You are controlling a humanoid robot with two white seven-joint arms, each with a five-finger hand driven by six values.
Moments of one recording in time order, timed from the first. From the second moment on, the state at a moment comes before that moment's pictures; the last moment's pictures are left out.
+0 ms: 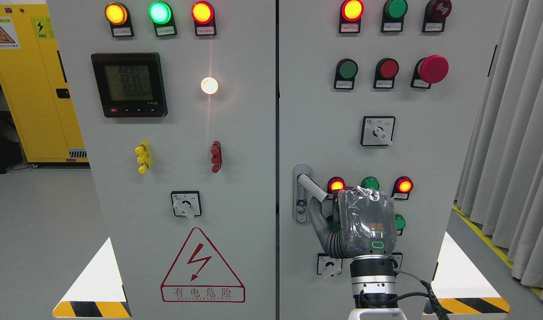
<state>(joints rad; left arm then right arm) -0.04 -0.11 -0.09 -0.04 0.15 -0.05 -0.03 -0.46 0.15 0.22 -1.76 1.45 0.23 -0.07</state>
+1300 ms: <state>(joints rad) -0.04 -0.11 -0.09 -0.04 0.15 -0.05 -0.03 -0.47 0.15 0.21 -1.76 1.45 0.23 -0.07</state>
